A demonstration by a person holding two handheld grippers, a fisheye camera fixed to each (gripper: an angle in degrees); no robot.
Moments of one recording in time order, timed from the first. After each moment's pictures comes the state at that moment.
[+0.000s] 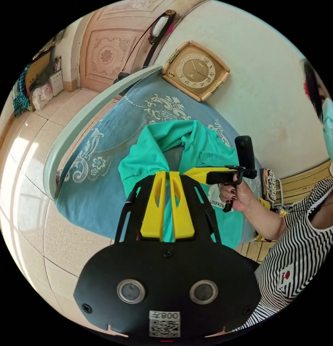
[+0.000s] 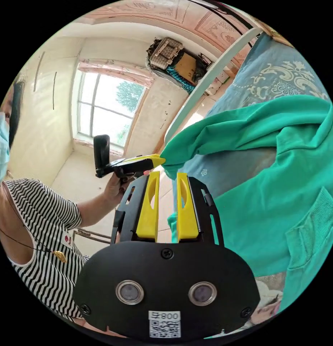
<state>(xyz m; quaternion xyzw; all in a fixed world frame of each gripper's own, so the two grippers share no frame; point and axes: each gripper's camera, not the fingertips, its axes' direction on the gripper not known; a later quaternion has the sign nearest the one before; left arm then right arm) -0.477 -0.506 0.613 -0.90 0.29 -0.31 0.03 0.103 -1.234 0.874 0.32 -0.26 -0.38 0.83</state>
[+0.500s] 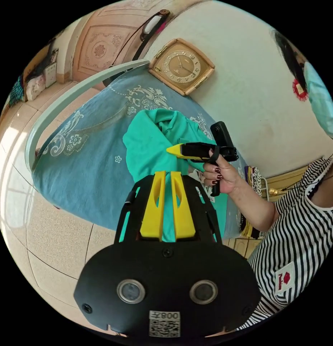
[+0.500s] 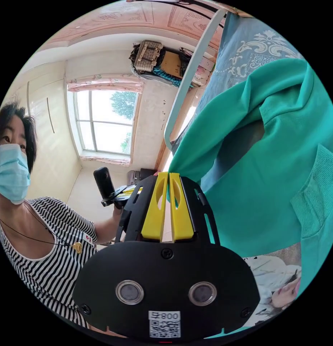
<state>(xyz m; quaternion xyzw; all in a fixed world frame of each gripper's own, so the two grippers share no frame) -0.547 -0.501 0.593 -0.89 0.28 -0.37 0.01 0.180 -1.265 0.852 0.28 -0.33 -0.32 0.85</state>
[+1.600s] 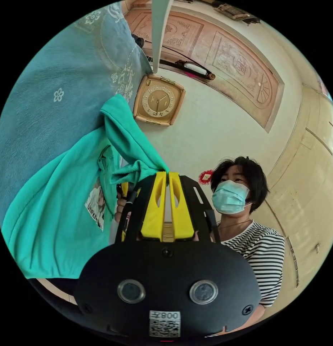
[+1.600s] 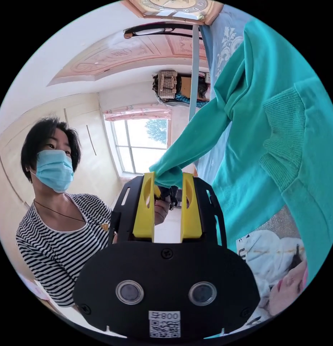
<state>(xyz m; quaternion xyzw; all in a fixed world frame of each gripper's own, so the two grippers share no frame) -0.584 -0.400 0.440 -0.58 -0.03 -0.81 -0.11 0.344 -1.227 0.803 0.30 -0.51 -0.32 0.74</state>
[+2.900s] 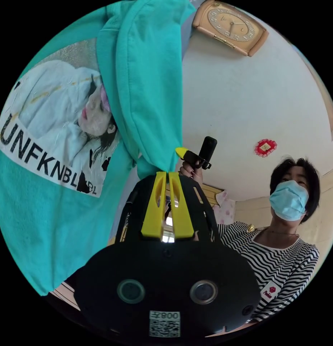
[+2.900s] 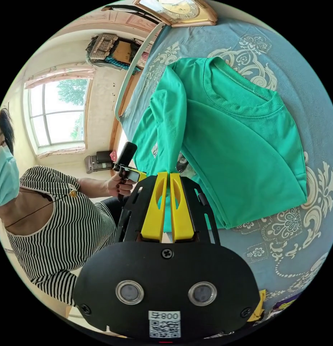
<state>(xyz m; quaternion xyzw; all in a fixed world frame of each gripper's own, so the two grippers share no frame) -0.188 -0.478 0.421 -0.63 0.10 -0.70 -0.34 0.422 -1.046 0.653 0.22 -0.14 -0.21 0.94</state>
